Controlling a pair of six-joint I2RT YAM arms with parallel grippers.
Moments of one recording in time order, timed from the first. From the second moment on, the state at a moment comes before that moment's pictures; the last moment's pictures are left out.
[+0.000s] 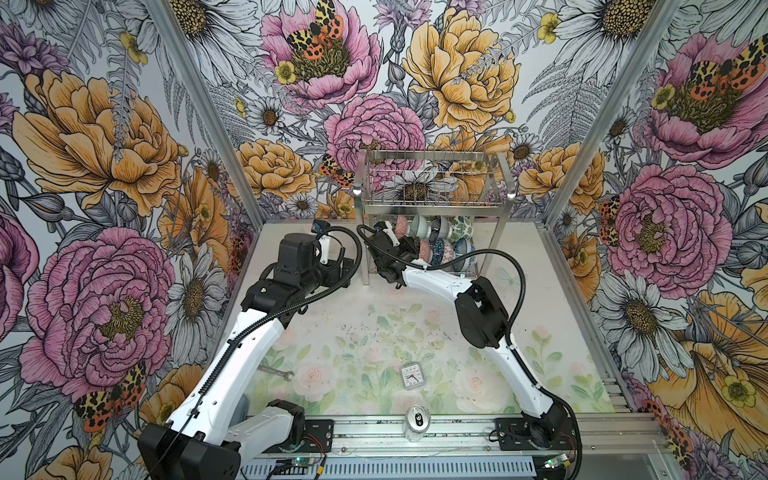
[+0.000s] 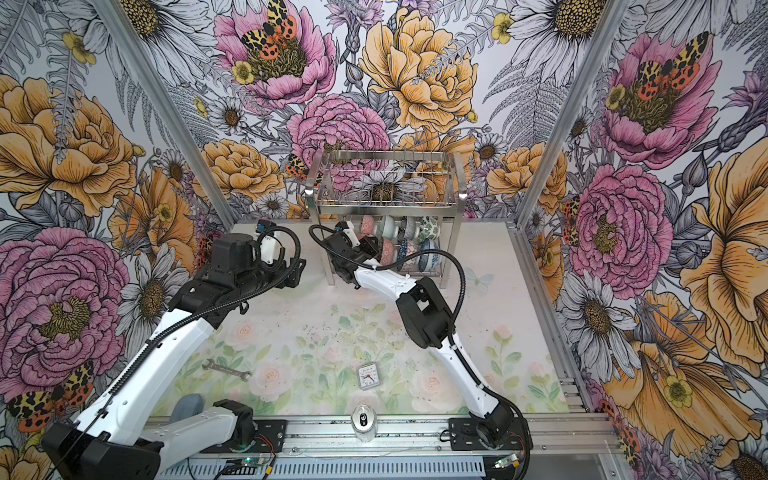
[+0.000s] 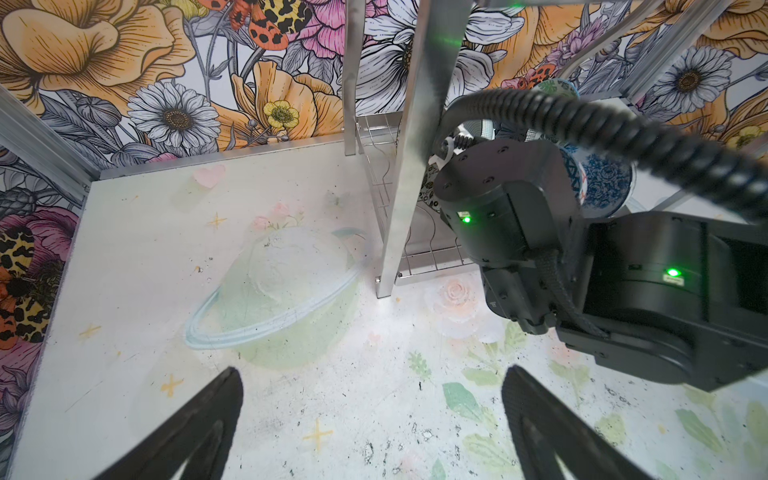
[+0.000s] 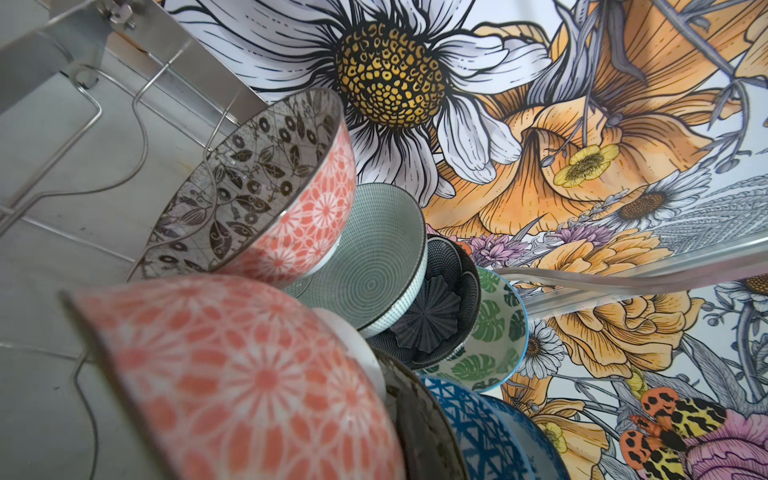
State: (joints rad) left arm -0.30 1.11 1.16 -0.61 -0.01 -0.06; right arm 0.74 2.48 2.13 -0.37 1.05 -0.26
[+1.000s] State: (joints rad) left arm -0.30 1.11 1.16 -0.61 -0.01 -0.06; right arm 0.76 2.47 2.10 -0.36 0.92 -0.22
